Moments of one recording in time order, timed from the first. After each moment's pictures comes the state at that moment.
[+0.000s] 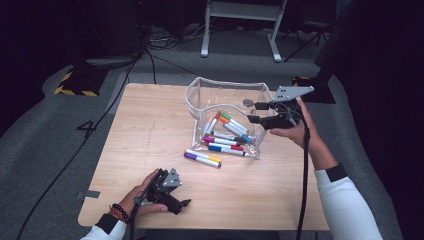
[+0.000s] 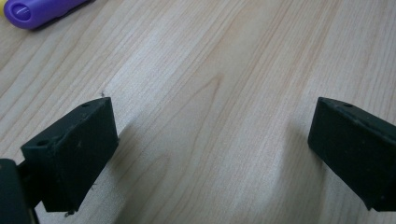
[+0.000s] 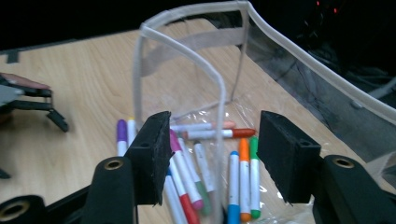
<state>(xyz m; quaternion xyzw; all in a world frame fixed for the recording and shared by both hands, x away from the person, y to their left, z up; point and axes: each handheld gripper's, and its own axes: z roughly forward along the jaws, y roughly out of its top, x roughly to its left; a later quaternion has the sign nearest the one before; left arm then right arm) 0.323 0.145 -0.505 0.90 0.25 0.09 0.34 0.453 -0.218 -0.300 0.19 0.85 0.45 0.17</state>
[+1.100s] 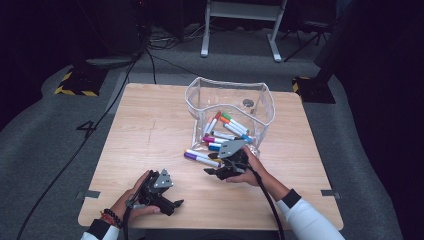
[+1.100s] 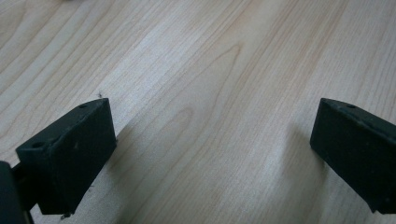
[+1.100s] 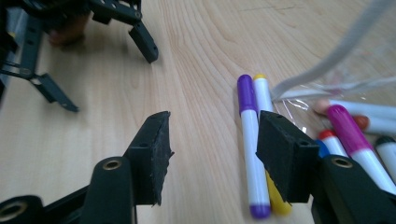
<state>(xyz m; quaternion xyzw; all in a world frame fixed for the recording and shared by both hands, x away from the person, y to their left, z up) 0.316 0.165 -0.506 0.89 0.27 0.10 0.34 0.403 -0.101 -0.447 0.08 0.91 0.41 0.09</state>
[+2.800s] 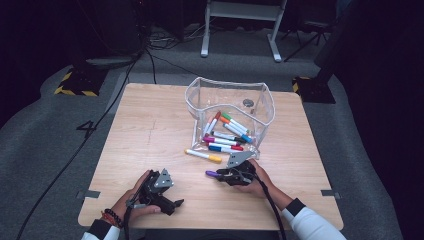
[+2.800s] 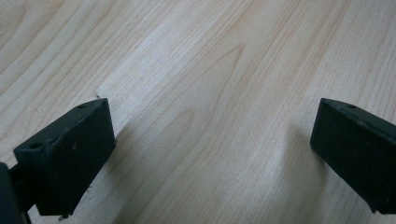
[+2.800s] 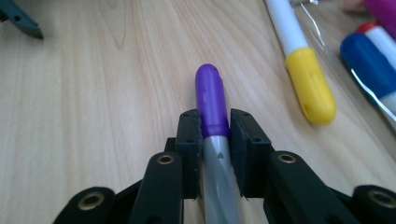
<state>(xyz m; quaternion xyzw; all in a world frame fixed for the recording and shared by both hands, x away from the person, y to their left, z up) 0.317 0.165 -0.506 0.89 0.27 0.09 0.34 0.393 -0.143 -0.495 0.14 0.91 0.38 0.05</state>
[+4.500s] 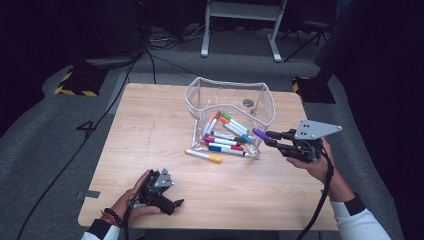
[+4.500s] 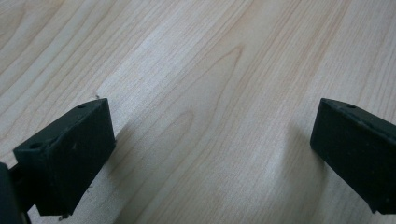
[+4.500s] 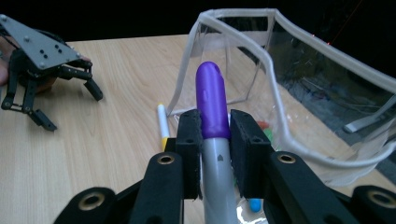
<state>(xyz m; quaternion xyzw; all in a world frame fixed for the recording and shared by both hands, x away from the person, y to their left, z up) 0.317 0.165 -0.506 0.89 0.27 0.09 0.34 0.375 -0.255 -0.316 0.15 0.84 0.48 0.21</state>
